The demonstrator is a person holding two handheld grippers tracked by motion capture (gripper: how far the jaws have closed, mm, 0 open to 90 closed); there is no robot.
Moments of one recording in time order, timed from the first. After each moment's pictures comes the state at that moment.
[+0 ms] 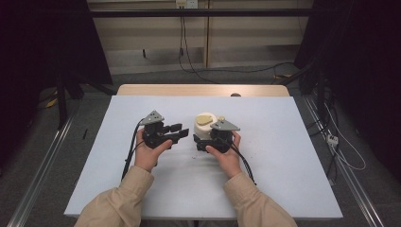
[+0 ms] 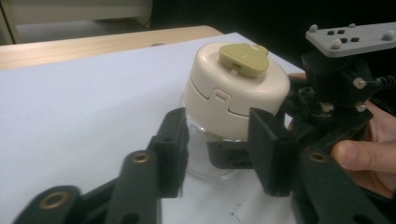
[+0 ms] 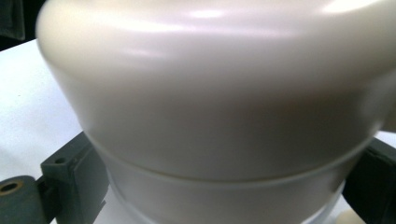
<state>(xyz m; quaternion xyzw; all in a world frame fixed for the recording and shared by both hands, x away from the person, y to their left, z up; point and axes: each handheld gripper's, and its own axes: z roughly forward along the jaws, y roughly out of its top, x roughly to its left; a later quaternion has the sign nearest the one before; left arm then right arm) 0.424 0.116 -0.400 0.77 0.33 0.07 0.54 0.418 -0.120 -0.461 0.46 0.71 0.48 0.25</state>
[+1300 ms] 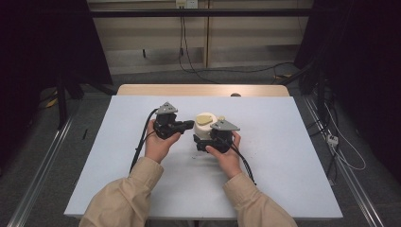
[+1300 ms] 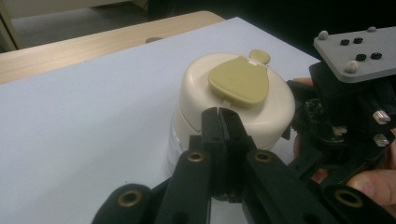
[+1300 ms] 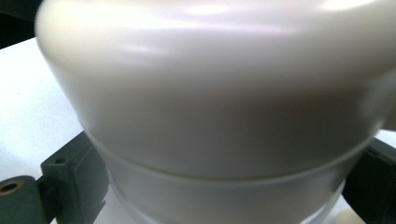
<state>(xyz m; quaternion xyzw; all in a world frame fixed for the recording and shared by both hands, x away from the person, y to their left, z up) 0.441 0.084 -0.383 0.80 0.32 0.08 0.50 0.418 -0.120 -0.461 0.46 0.71 0.48 0.25</state>
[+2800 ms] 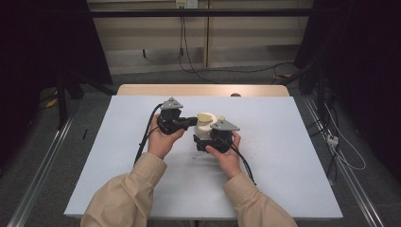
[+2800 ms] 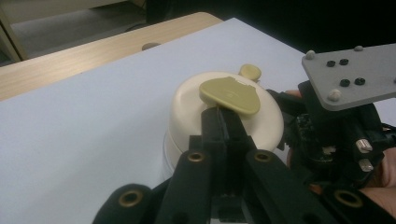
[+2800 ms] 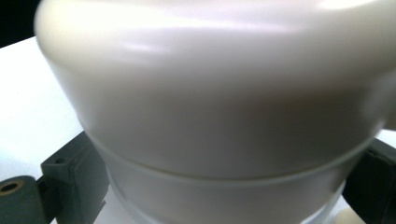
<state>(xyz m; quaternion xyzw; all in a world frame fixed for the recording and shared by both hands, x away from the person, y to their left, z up) 0.444 0.072 -0.368 0.81 0.31 0.08 0.50 0.417 -0.120 -0.461 0.46 0.71 0.47 0.25</state>
